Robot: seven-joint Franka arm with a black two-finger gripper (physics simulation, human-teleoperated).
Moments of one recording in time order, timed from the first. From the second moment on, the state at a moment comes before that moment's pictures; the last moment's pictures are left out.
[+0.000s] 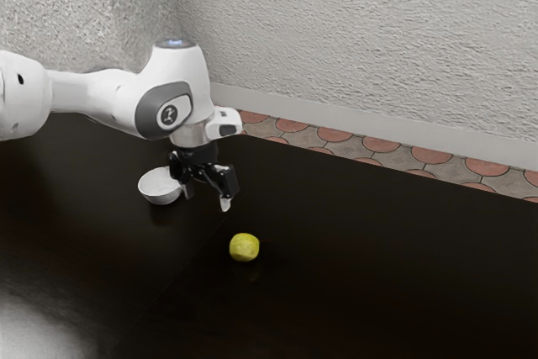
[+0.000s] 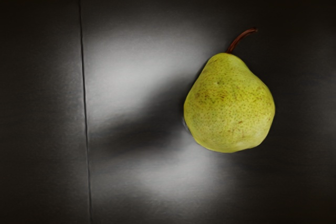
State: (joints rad) arm -0.08 0.12 -0.04 -2.02 -0.01 2.10 -0.05
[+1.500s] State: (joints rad) arm -0.11 0.43 -0.07 -1.96 -0.02 2.32 0.04
